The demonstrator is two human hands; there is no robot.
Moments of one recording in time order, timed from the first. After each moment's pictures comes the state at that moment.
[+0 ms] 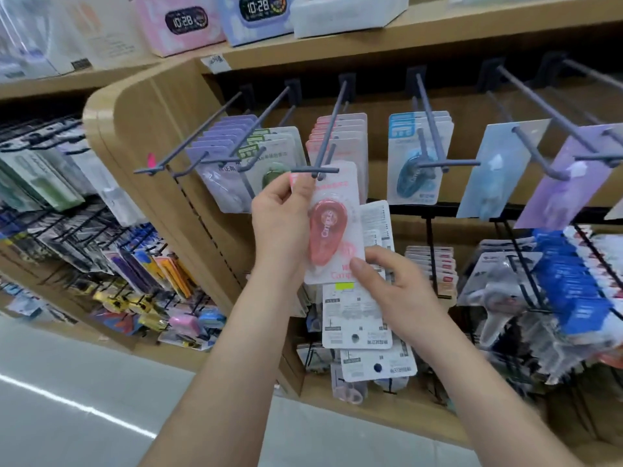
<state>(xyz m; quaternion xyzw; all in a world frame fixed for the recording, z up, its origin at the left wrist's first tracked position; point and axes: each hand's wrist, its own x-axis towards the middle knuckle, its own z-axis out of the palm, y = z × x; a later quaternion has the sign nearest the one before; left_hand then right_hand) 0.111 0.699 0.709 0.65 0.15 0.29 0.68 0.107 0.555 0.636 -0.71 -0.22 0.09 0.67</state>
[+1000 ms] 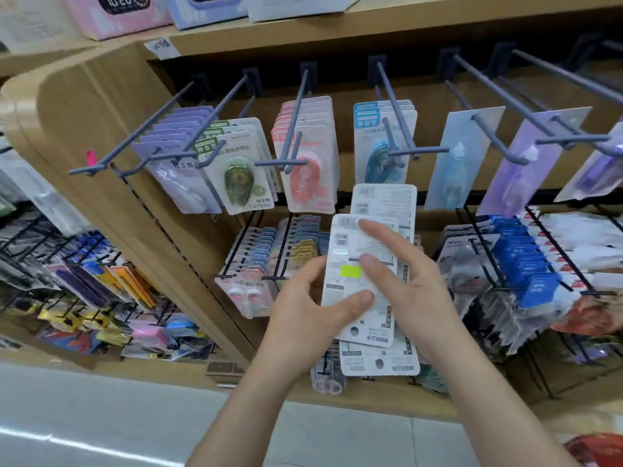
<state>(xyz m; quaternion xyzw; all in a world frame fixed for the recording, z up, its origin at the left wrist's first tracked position) 0.044 0.671 0.659 0.77 0.07 0.00 0.63 0.092 0.529 0.642 -0.66 -0.15 0.02 0.73</state>
